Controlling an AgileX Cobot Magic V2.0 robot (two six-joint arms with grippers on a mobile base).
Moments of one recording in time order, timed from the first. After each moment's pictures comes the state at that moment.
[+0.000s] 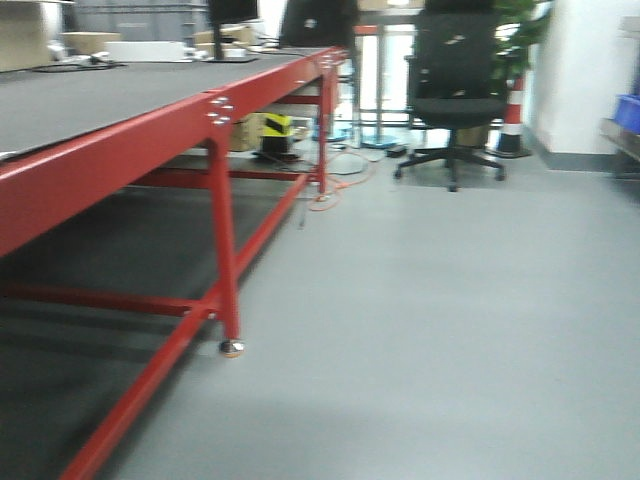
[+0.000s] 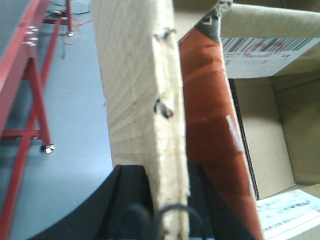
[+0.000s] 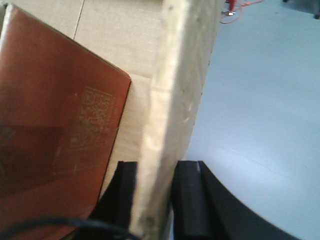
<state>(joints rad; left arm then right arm) -0.30 1.23 -1.71 -0.08 0.94 -0.08 0.24 1.31 -1.81 0.24 1.08 -0.11</state>
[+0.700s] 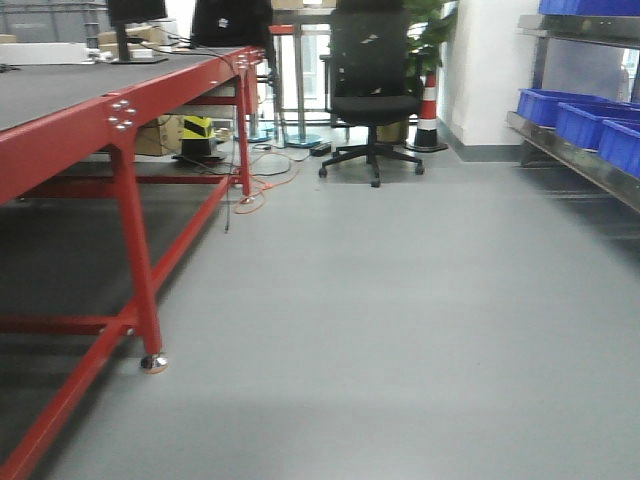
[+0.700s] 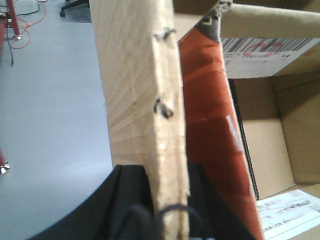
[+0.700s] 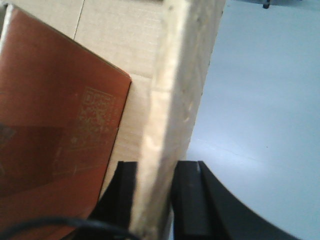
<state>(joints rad) -0.30 1.23 -1.71 -0.08 0.94 -0.08 0.24 1.31 -1.81 0.24 1.08 -0.11</state>
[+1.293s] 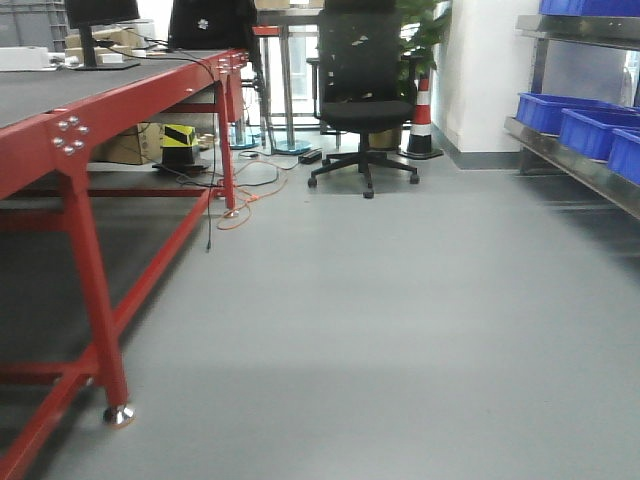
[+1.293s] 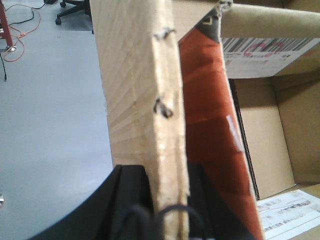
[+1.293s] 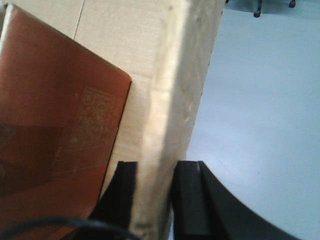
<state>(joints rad) -0.30 1.23 -1.71 -0.08 0.94 -0.08 0.24 1.31 -1.81 0.24 1.08 -0.11</state>
